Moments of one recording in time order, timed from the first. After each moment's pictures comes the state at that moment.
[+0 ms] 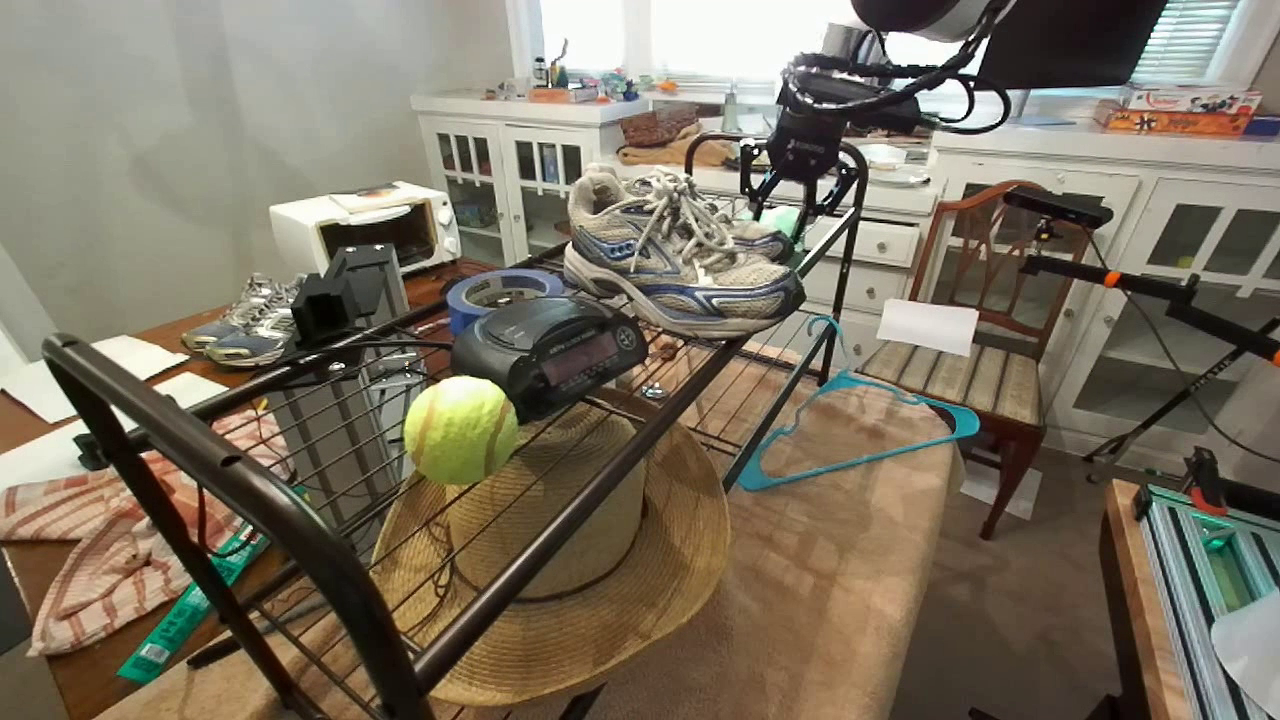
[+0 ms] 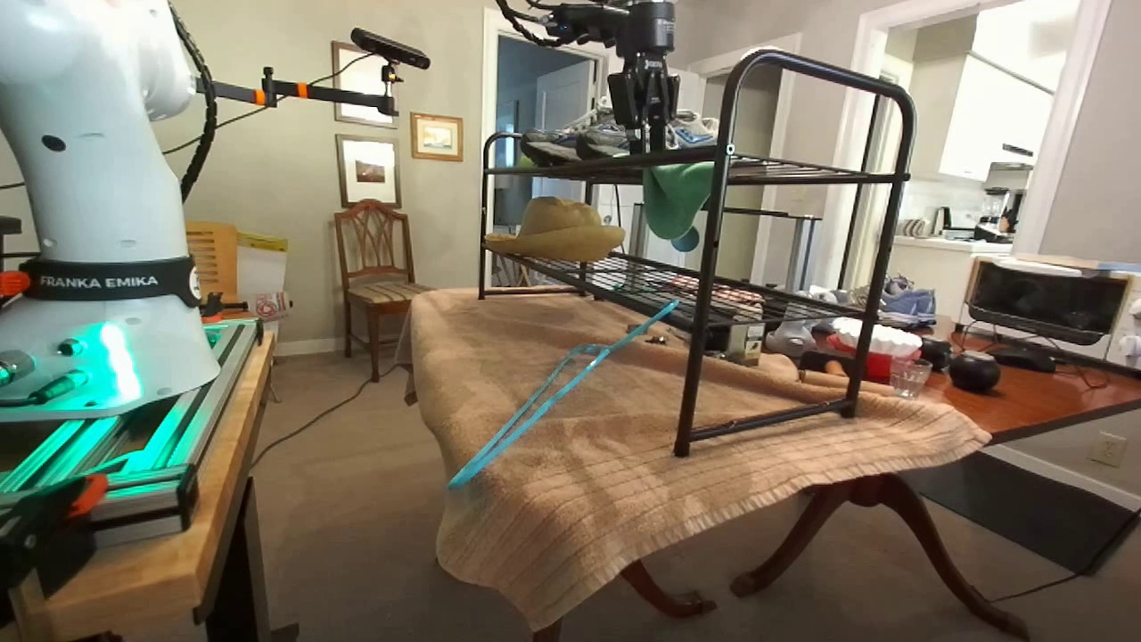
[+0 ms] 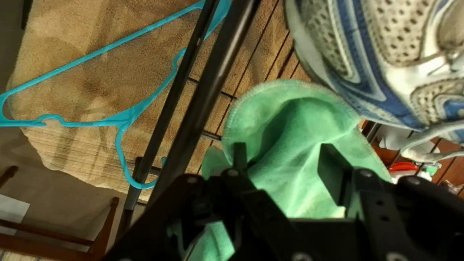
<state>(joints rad) -0.14 -0.03 -0.05 -2.07 0.08 2.23 0.88</state>
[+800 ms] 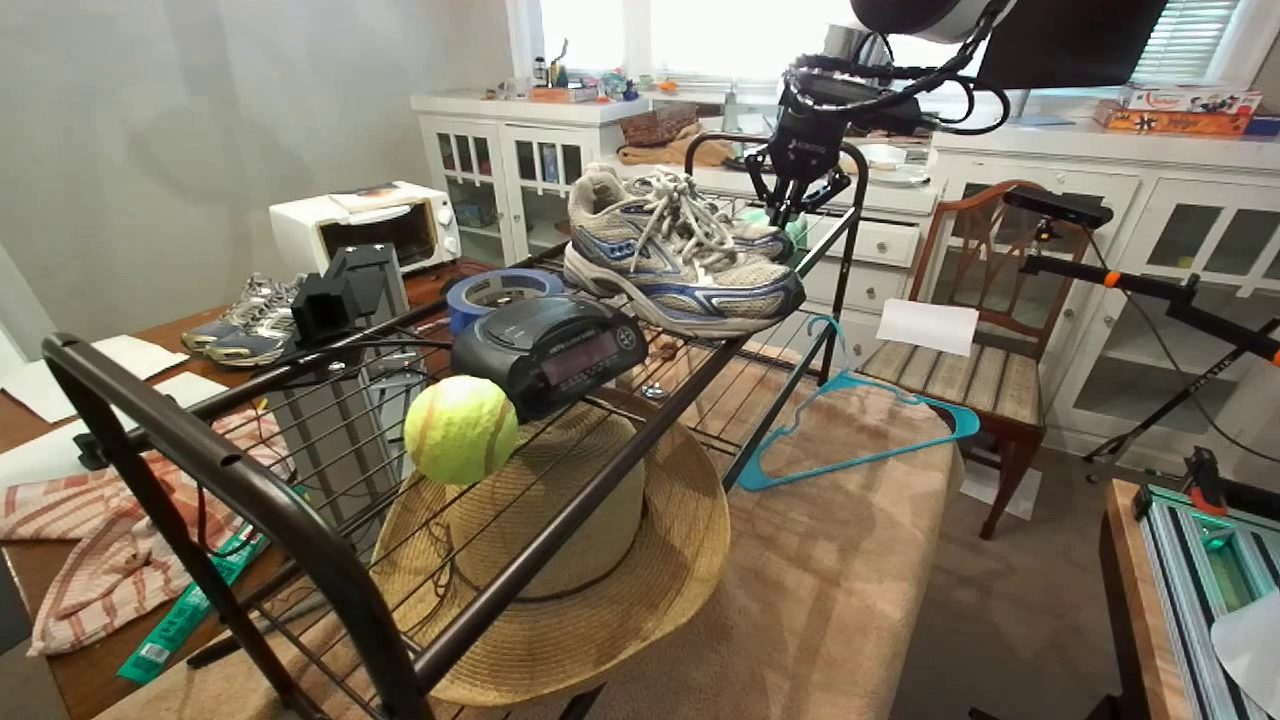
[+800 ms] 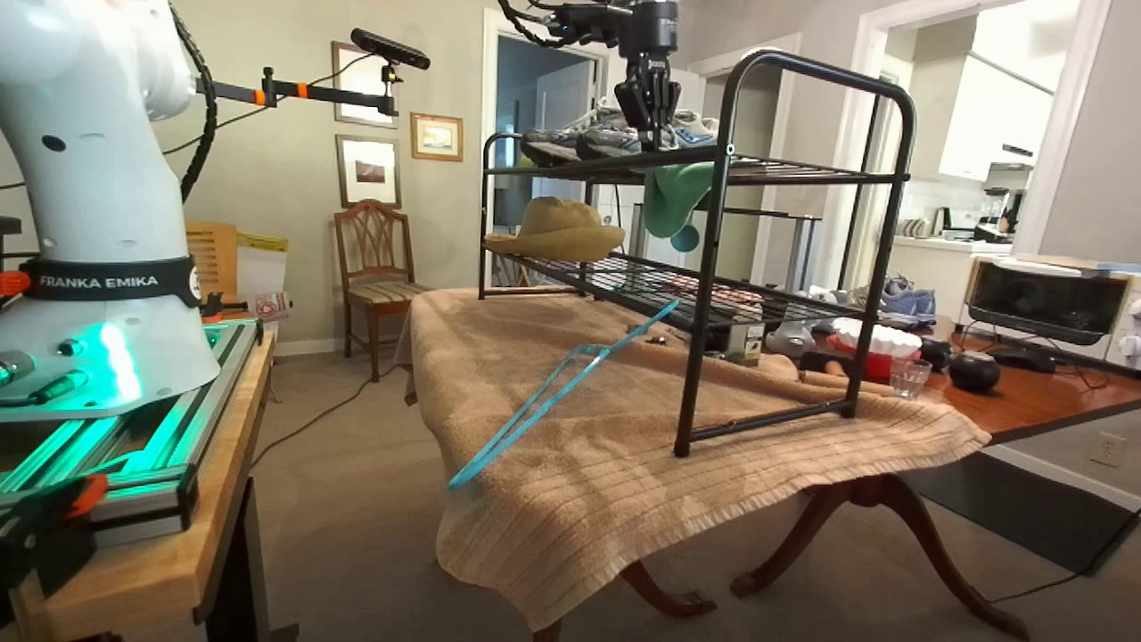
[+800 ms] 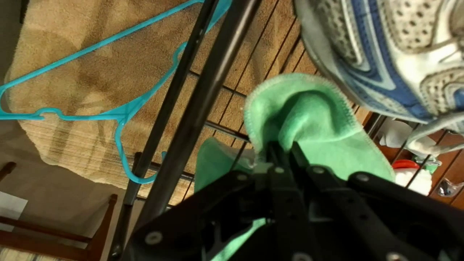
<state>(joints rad) -0.14 -0.03 -0.06 -2.07 0.08 2.23 0.87</state>
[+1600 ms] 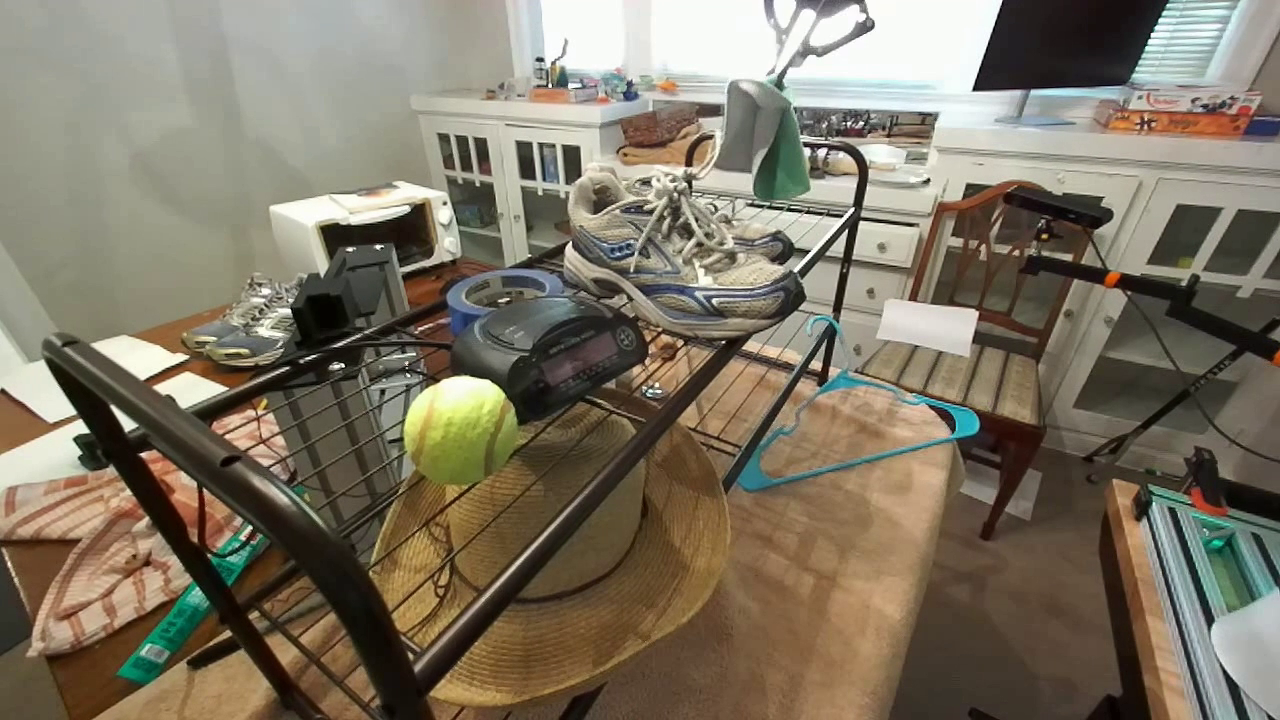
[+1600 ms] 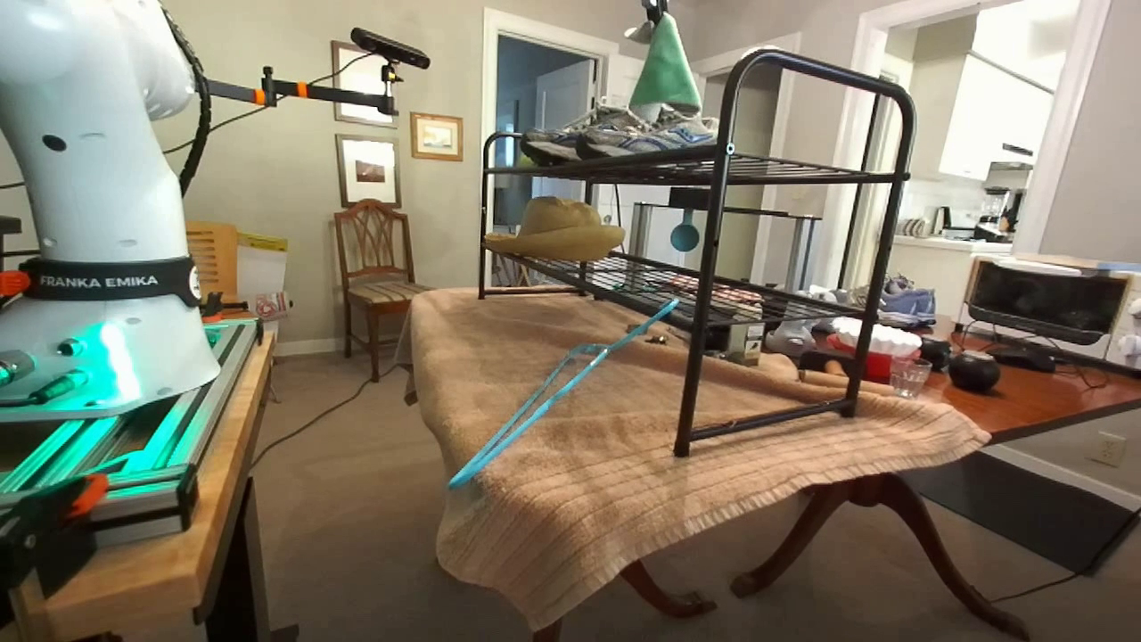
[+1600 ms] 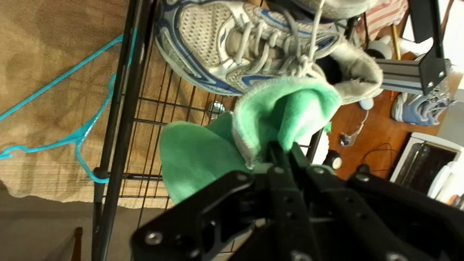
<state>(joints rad) -0.13 -0.19 -0.06 -1.89 0.23 2.08 1.00</state>
